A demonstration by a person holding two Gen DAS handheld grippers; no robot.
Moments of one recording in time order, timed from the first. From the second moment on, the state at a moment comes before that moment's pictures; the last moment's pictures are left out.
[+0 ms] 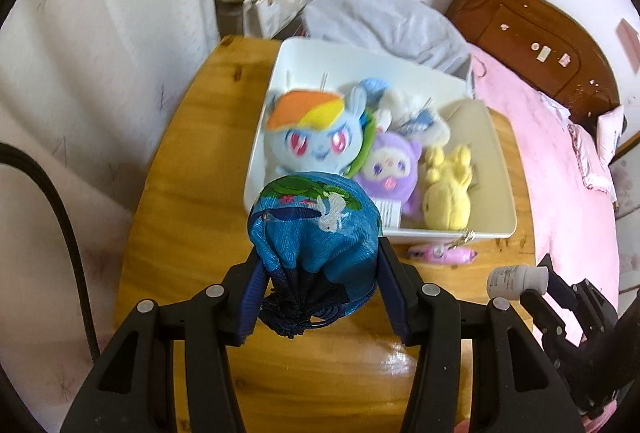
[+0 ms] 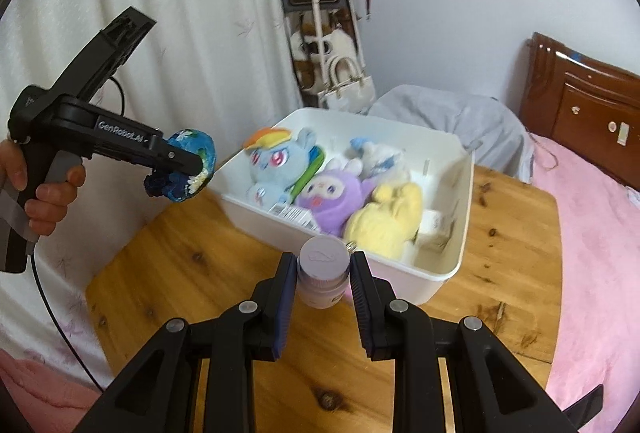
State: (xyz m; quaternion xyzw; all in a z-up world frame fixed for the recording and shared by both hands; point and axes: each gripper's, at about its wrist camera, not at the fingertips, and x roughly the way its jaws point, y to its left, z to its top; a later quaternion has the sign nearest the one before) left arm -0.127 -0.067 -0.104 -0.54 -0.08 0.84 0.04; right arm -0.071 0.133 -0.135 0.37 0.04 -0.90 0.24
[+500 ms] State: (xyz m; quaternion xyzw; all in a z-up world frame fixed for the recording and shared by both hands) left arm -0.182 -0.037 -0.114 -0.55 -0.04 0.83 0.09; right arm -0.111 0.143 -0.139 0.34 0.00 -0.93 0.17
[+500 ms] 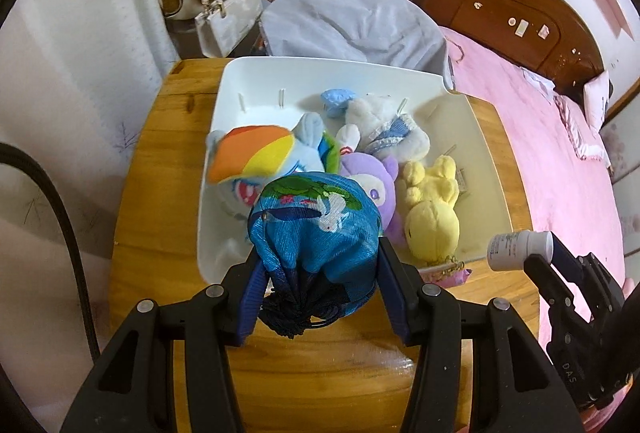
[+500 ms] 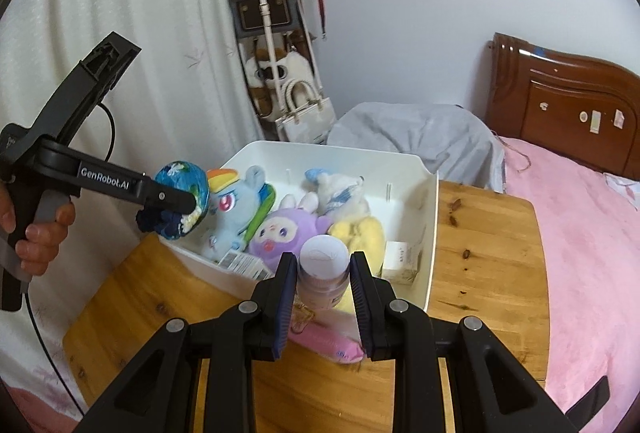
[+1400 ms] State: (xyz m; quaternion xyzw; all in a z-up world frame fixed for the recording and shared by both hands) left arm -0.172 -0.022 -0.092 -0.53 -0.01 0.84 0.07; right arm -0.120 0.148 -0.145 0.34 0.00 -0.93 0.13
